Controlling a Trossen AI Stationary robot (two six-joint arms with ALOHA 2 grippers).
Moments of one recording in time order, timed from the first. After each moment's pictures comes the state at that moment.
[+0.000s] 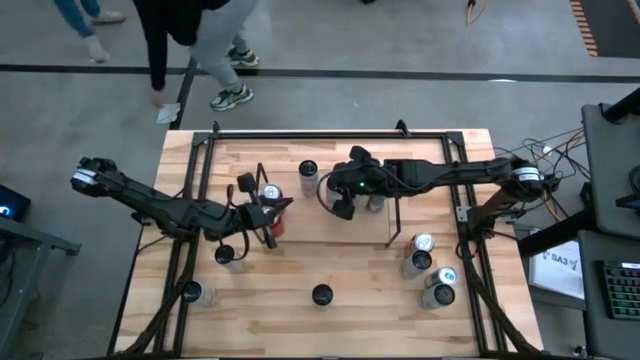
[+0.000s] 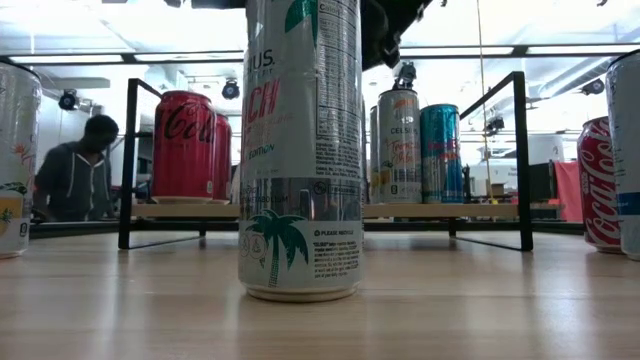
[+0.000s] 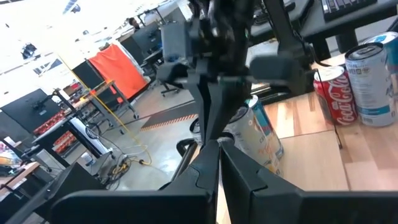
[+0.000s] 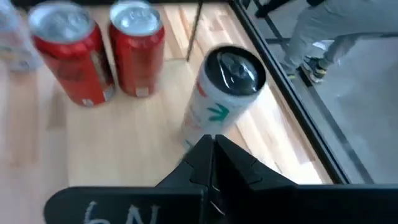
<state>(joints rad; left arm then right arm) -0.34 1.09 0.70 0.29 -0.78 0.43 -0.05 1.59 1.39 -0.48 0.30 0.03</state>
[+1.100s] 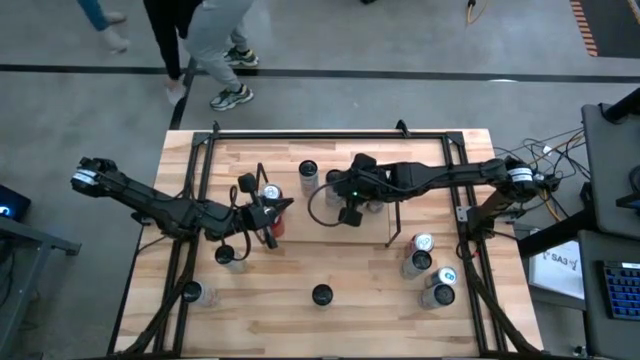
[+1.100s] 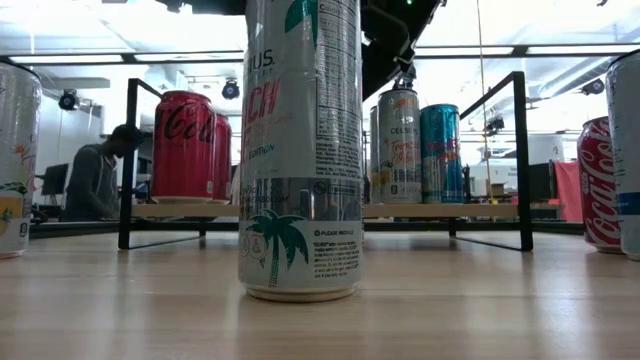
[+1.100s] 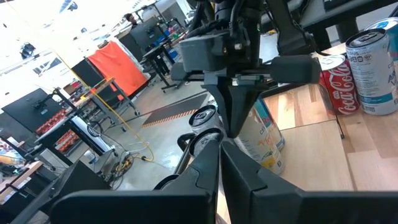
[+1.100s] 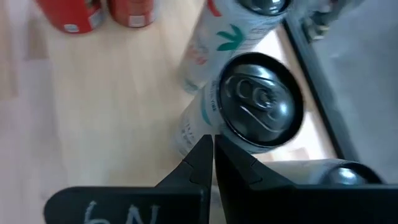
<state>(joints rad) -0.33 1.09 0.70 0.27 -0.78 0.44 -0.03 1.64 1.45 -0.74 0.34 0.07</state>
